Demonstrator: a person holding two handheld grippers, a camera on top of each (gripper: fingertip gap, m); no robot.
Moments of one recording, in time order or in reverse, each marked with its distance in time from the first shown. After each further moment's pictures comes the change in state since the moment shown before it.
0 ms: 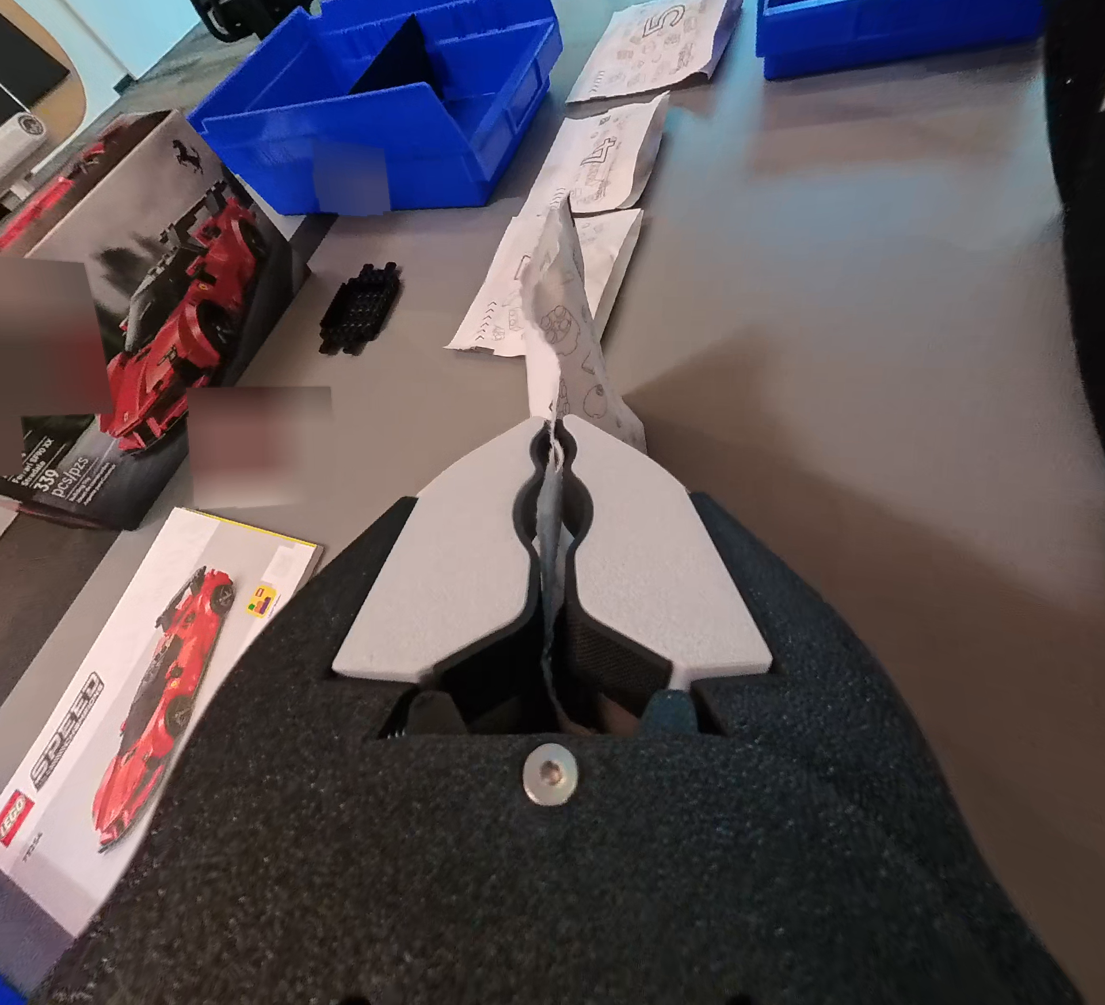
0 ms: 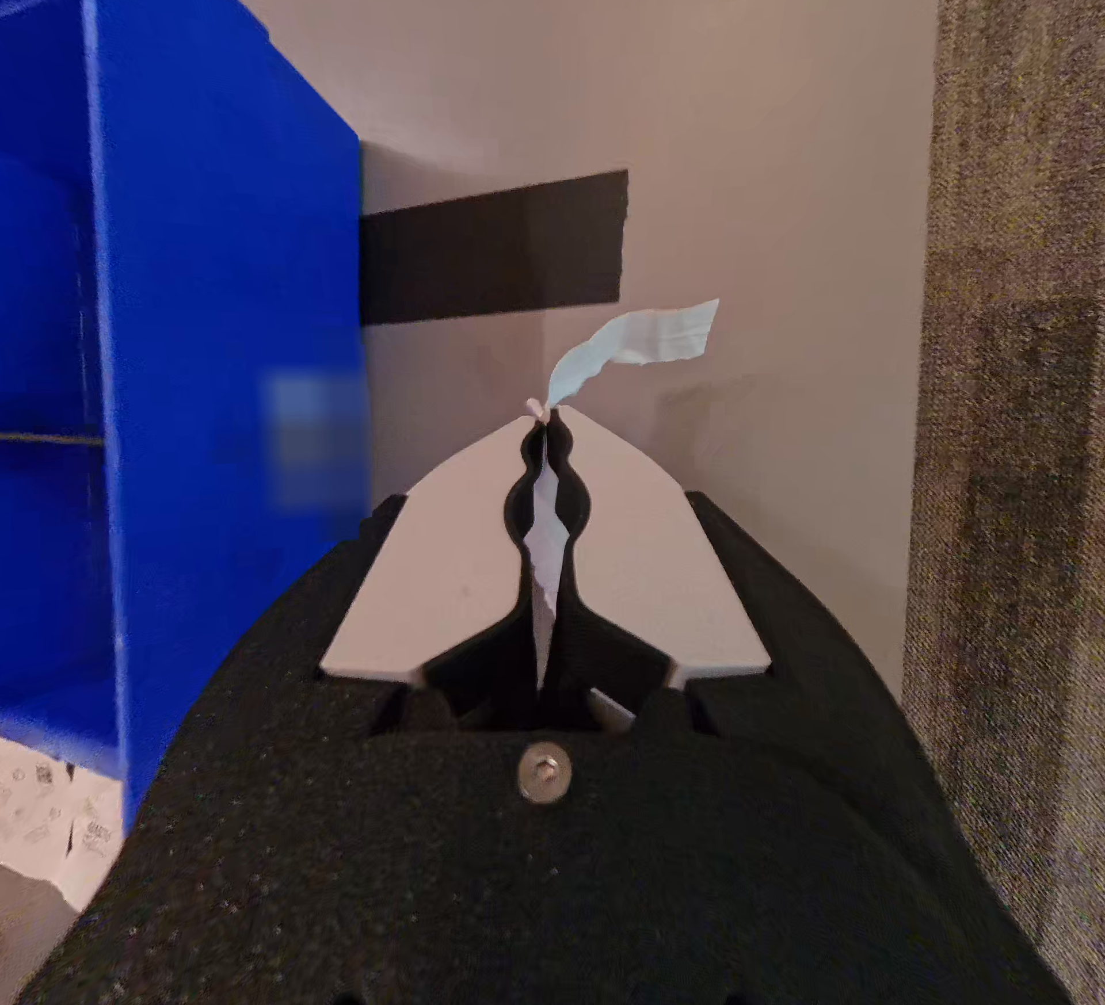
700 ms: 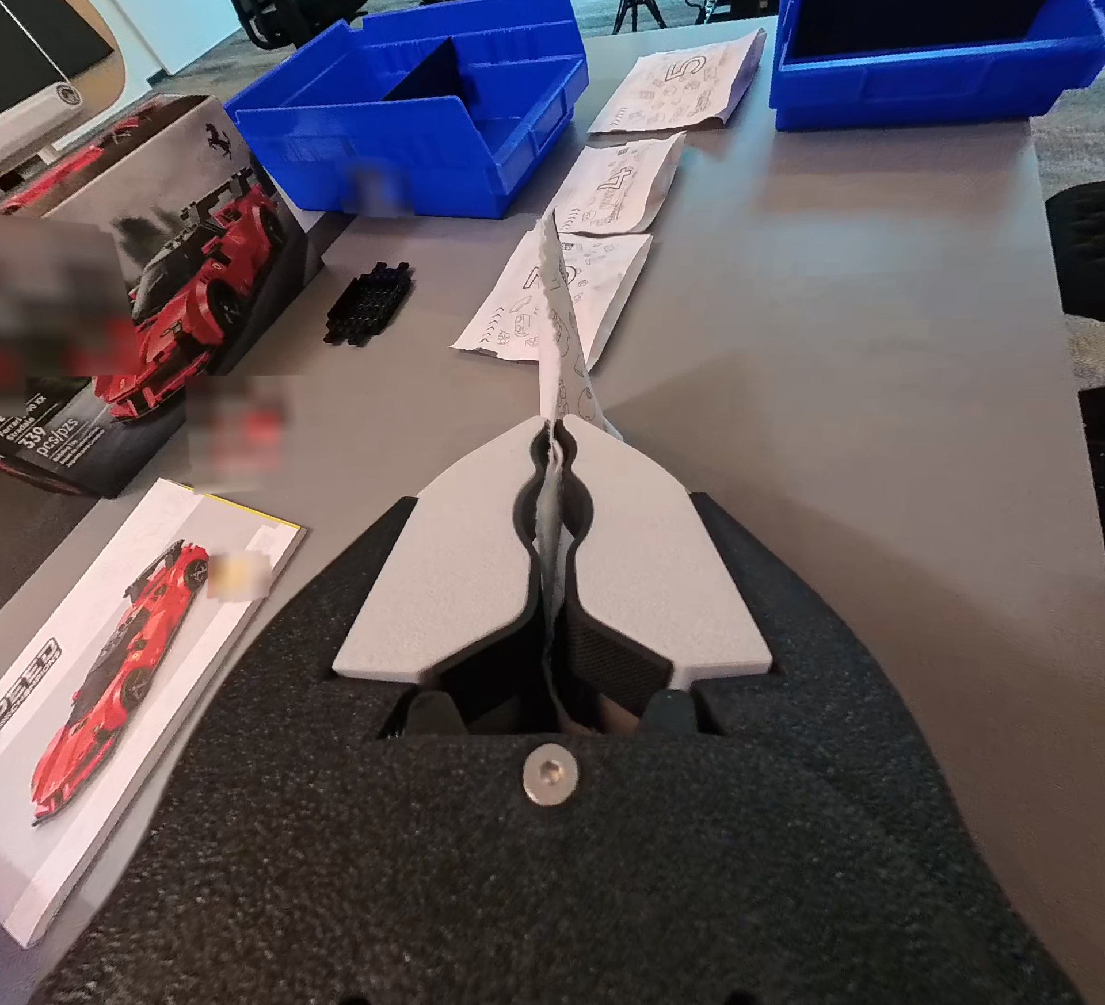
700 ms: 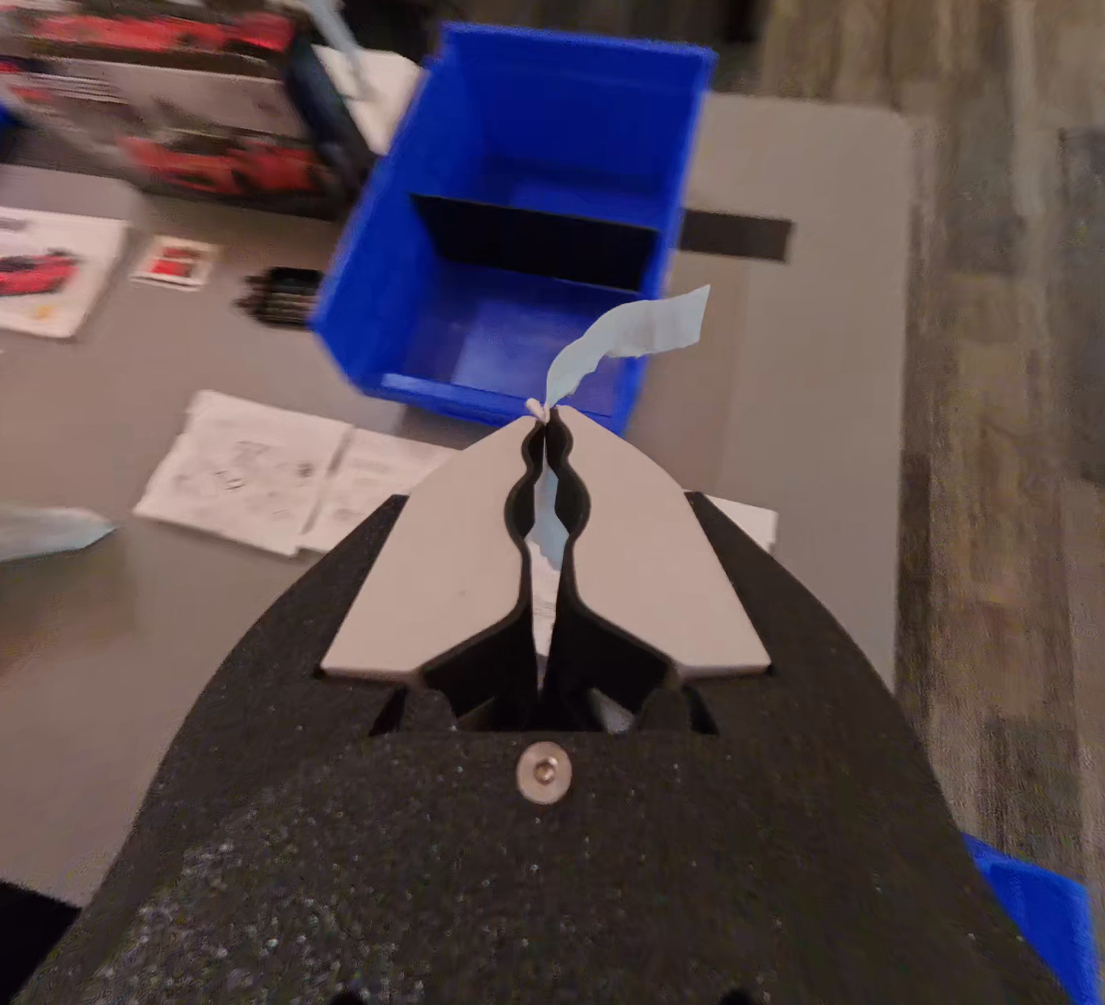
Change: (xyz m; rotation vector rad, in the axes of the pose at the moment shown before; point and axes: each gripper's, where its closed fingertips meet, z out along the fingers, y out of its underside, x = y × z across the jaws) left arm 0.000 0.002 -0.007 0.054 -0.031 -0.089; right arm -0.167 0.115 -0.219 0.308 0.041 -0.307
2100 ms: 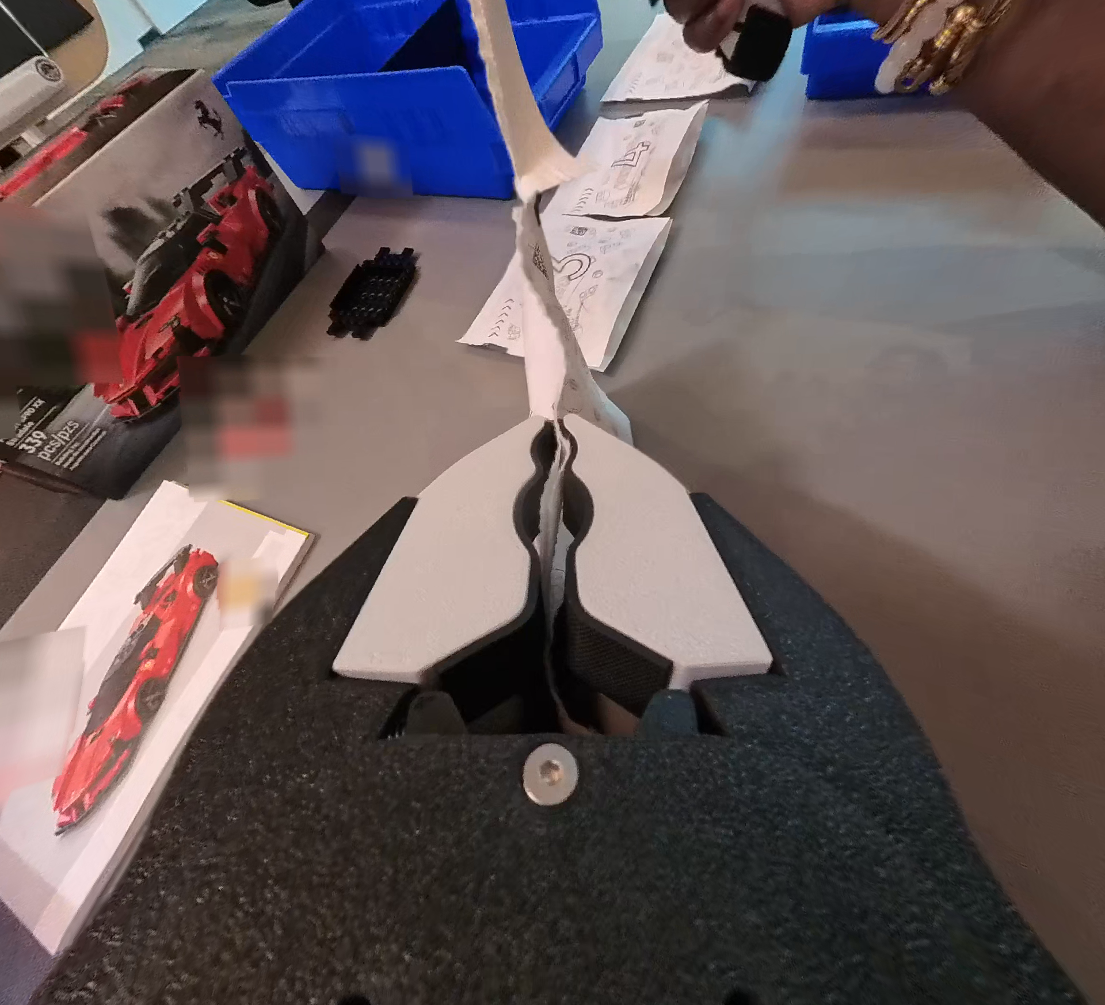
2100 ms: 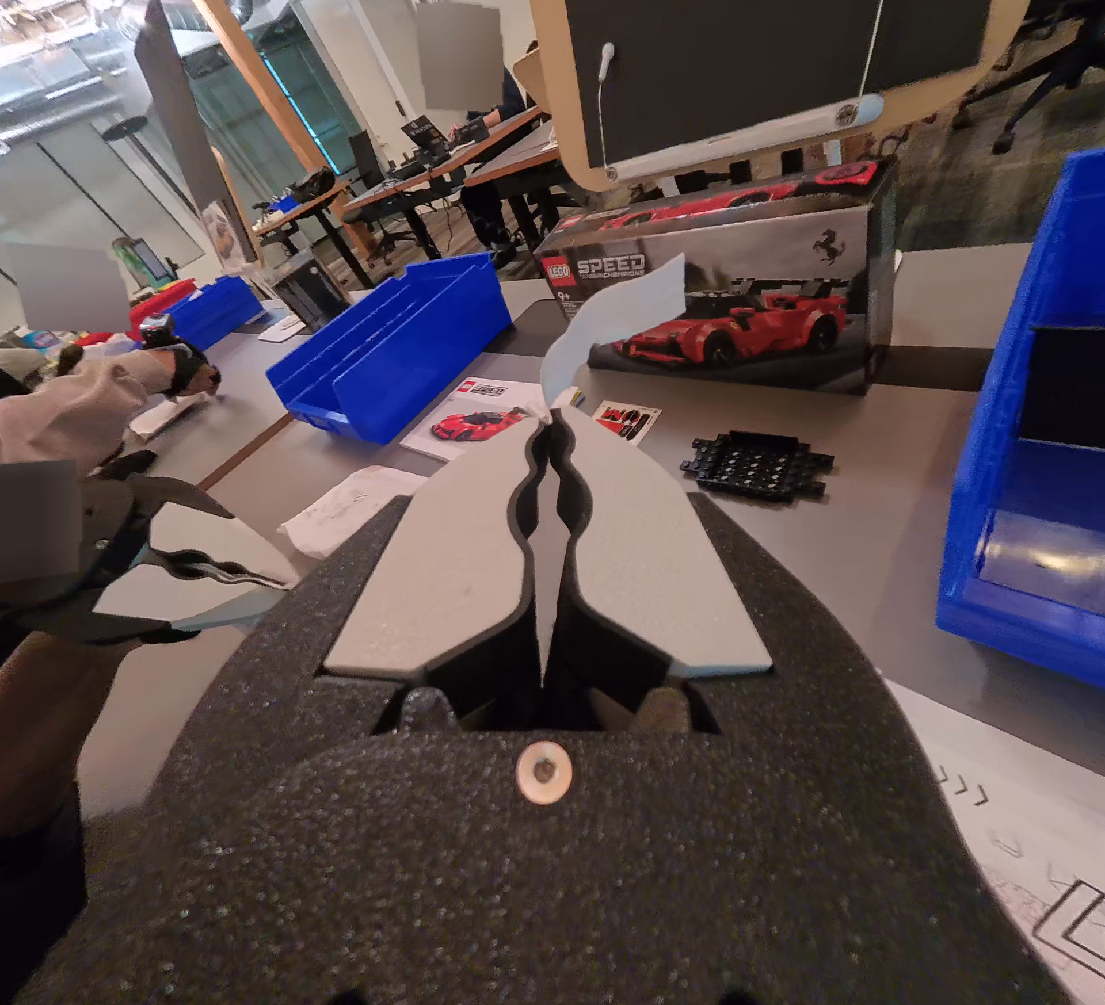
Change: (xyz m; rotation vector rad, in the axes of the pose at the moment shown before) left arm -0.006 -0.001 0.016 -0.058 -0.013 0.011; right arm -0.271 0.000 0.074 0.449 -0.543 0.099
